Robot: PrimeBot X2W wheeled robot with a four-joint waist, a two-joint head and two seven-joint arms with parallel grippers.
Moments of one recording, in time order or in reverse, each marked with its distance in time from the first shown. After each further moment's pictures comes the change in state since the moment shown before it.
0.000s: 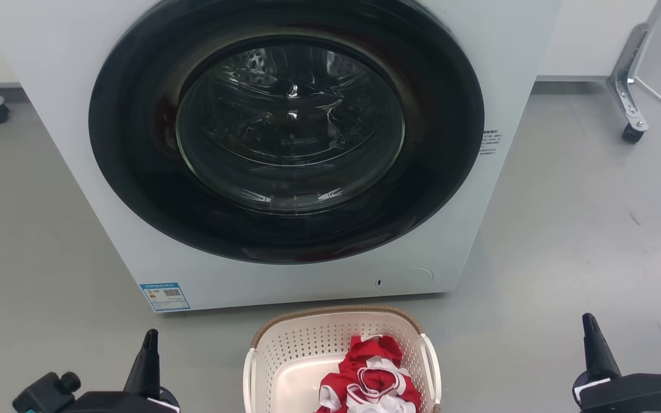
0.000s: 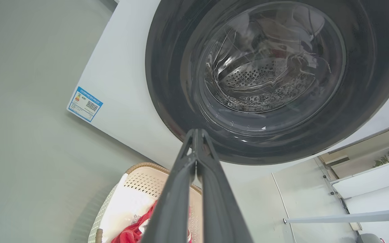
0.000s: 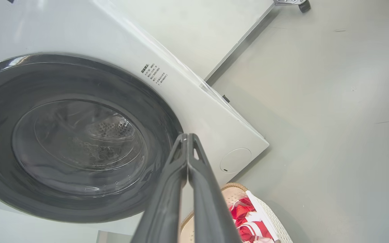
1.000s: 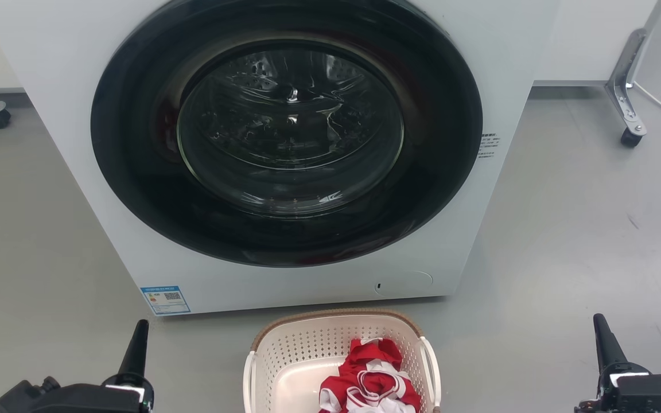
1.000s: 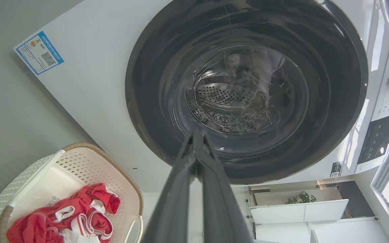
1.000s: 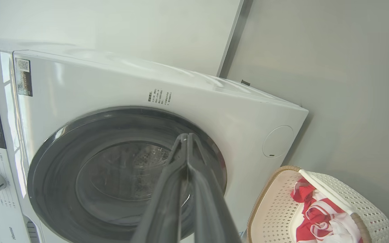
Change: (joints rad) left arm -0.047 -0.026 0.092 0.060 -0.404 -0.077 0.090; right arm -0.040 0.049 -0.116 0.068 0.384 0.069 0.105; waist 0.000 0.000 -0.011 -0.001
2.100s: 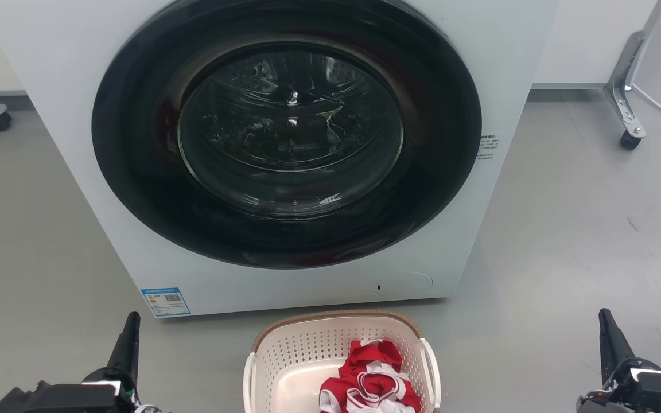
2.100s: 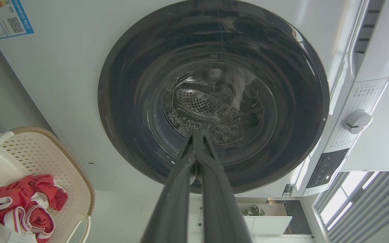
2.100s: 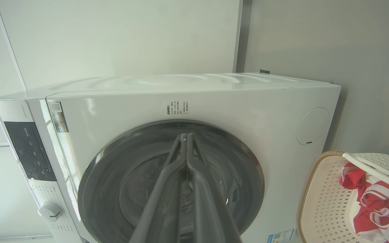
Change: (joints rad) left arm -0.030 -0.015 0.054 0.033 -0.229 -0.045 0.050; right arm -0.032 0.029 -0.065 0.036 0.213 0.041 0.061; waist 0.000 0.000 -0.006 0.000
